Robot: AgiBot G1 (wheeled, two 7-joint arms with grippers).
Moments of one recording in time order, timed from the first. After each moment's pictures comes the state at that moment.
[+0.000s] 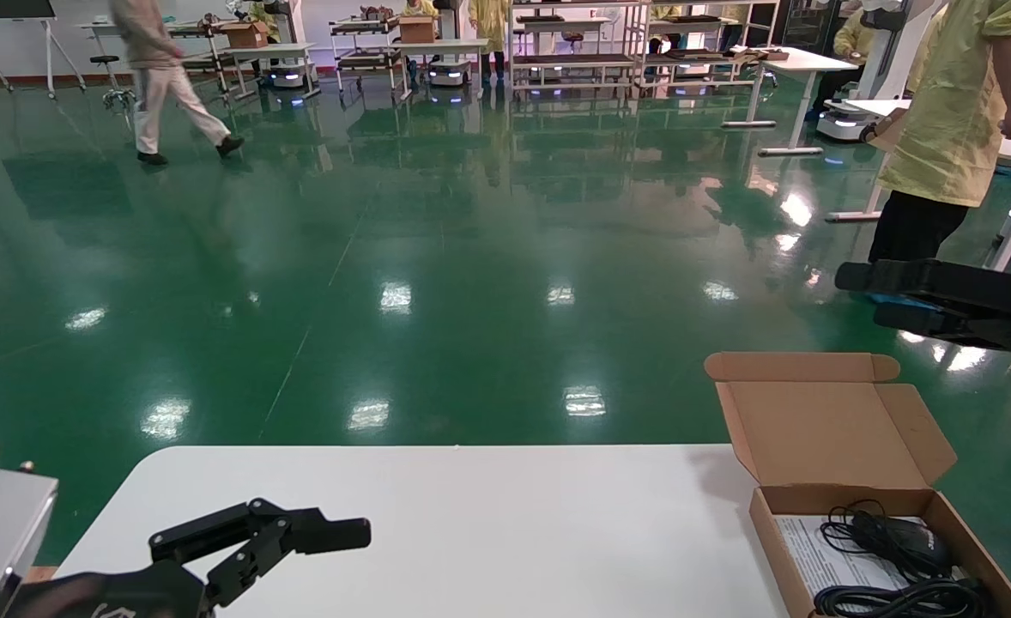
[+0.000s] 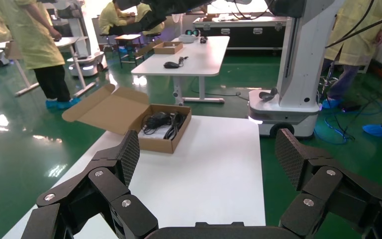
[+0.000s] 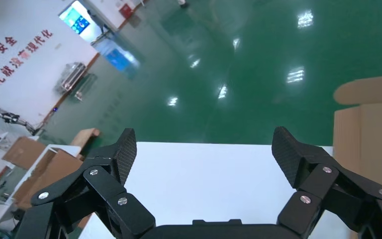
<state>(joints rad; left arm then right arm) -1.09 0.56 0.38 -1.24 0.64 1.43 -0.12 1.99 -0.75 -0.91 0.07 -0.88 -1.48 0.72</state>
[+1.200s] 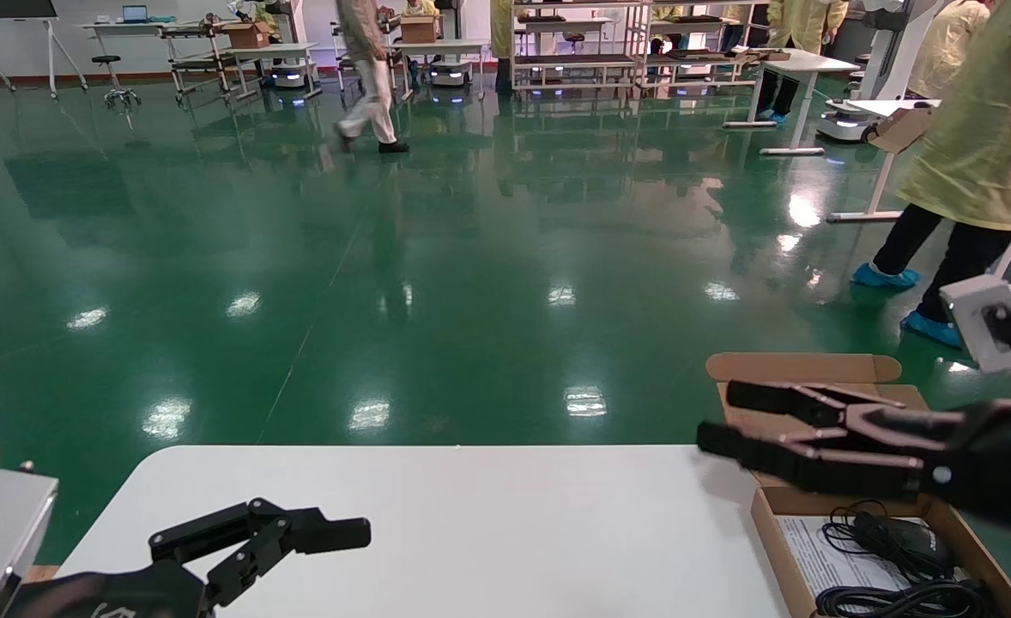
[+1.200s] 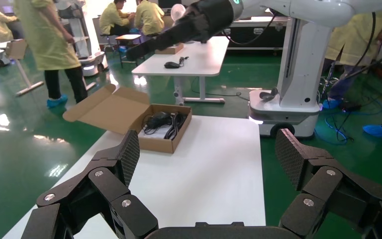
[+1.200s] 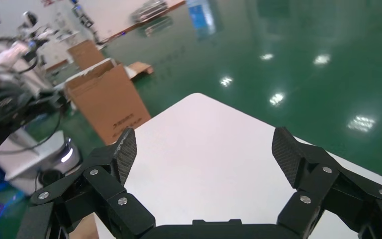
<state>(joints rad) -1.09 0.56 0.38 -1.24 0.64 1.43 -0.12 1.52 -0.68 -0.60 0.69 -0.81 -1.48 0.45</state>
